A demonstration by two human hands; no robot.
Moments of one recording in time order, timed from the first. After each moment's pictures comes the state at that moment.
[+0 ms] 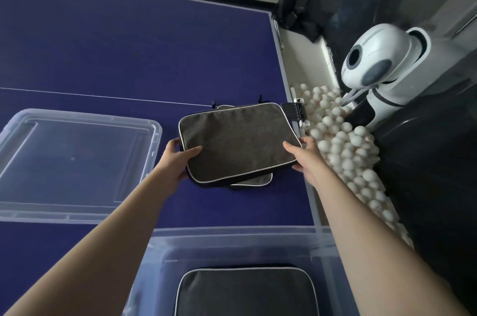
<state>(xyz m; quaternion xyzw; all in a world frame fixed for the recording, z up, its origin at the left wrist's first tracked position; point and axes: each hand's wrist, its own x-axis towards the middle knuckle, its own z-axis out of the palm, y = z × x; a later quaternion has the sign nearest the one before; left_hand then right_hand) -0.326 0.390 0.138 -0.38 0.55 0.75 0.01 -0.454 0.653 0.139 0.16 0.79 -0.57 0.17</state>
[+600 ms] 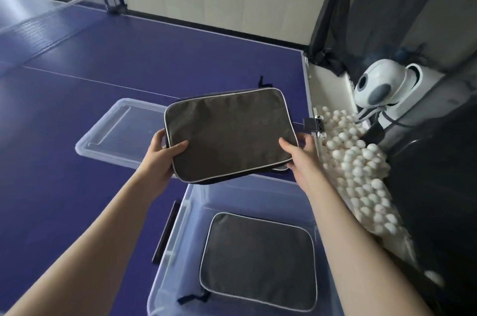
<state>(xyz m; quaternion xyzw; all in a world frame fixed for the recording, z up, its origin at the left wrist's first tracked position) -0.119 0.387 0.239 -0.30 0.52 0.79 -0.17 -0.295 0.623 0.232 0.01 0.67 -0.72 0.16</state>
